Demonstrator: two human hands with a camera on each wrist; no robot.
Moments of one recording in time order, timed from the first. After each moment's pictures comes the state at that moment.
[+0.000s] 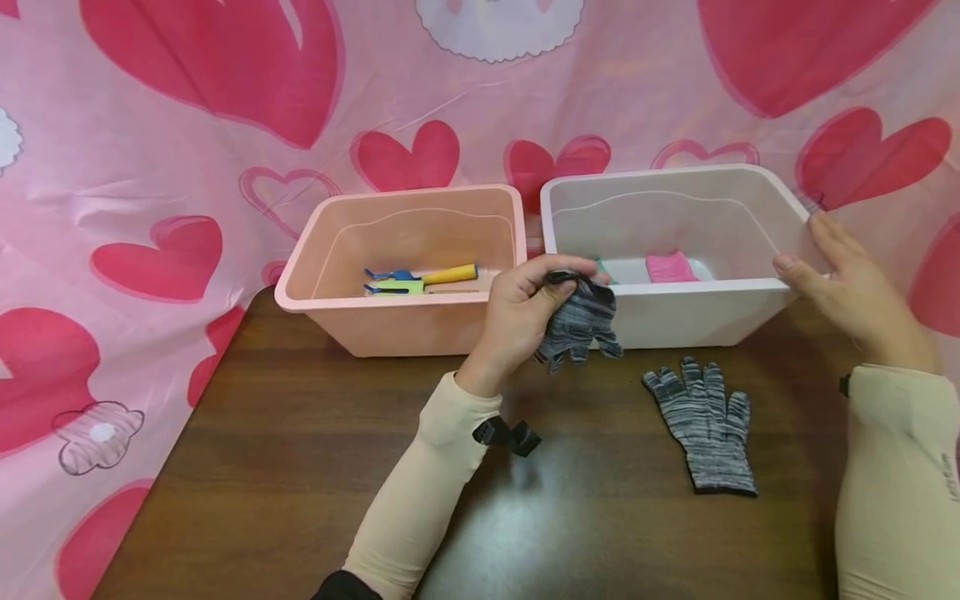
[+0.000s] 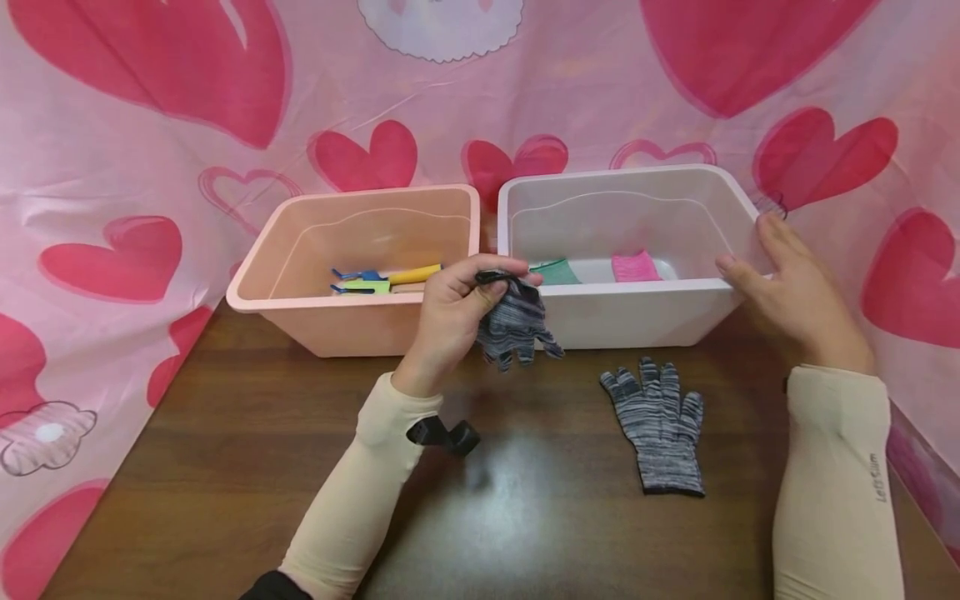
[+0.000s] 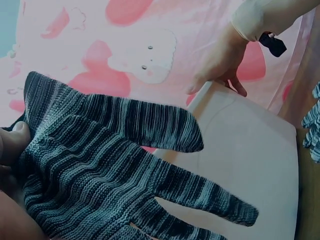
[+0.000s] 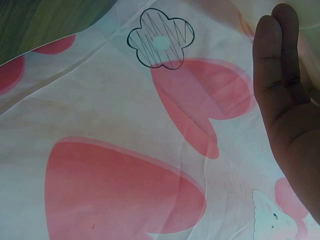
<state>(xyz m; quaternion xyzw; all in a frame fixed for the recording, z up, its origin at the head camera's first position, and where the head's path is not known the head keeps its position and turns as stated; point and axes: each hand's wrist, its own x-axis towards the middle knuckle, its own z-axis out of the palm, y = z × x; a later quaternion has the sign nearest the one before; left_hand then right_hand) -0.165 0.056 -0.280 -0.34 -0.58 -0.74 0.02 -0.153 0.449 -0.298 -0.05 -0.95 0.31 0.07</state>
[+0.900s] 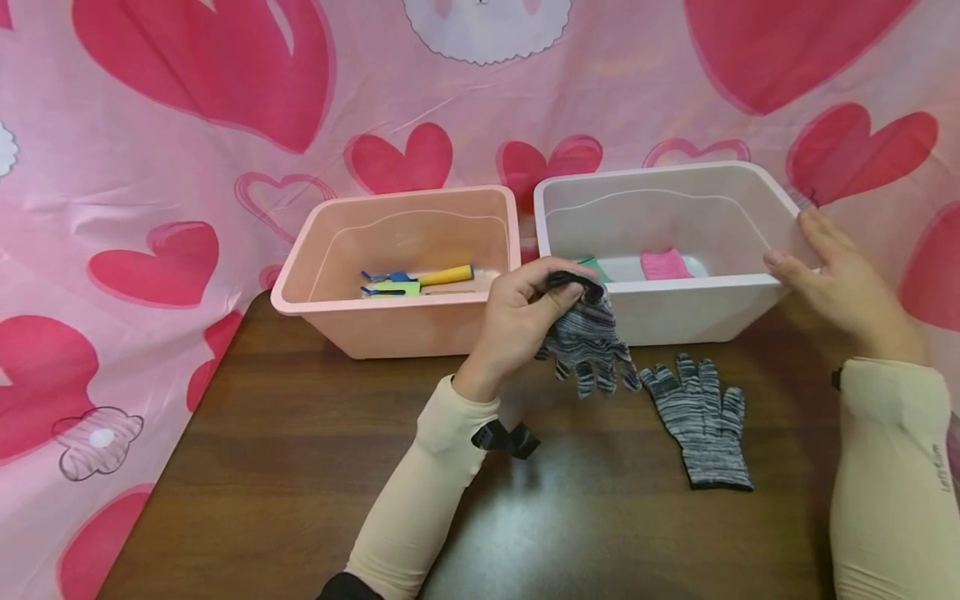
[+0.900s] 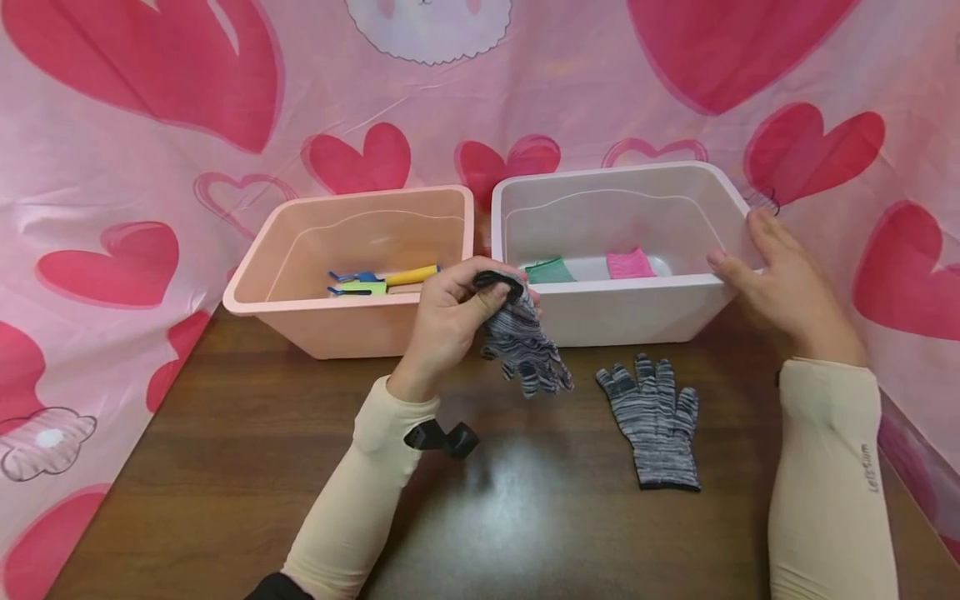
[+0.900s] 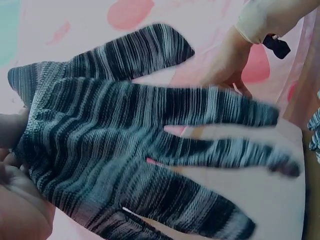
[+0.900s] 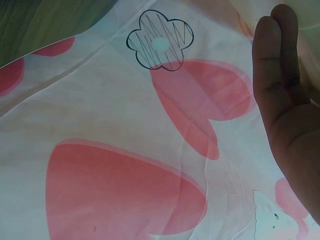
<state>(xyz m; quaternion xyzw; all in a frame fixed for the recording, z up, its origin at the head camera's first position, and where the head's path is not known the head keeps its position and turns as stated) -0.156 0.056 -0.274 -0.36 -0.59 -0.72 0.02 -0.154 0.453 -0.296 -0.04 -0.95 0.30 0.06</state>
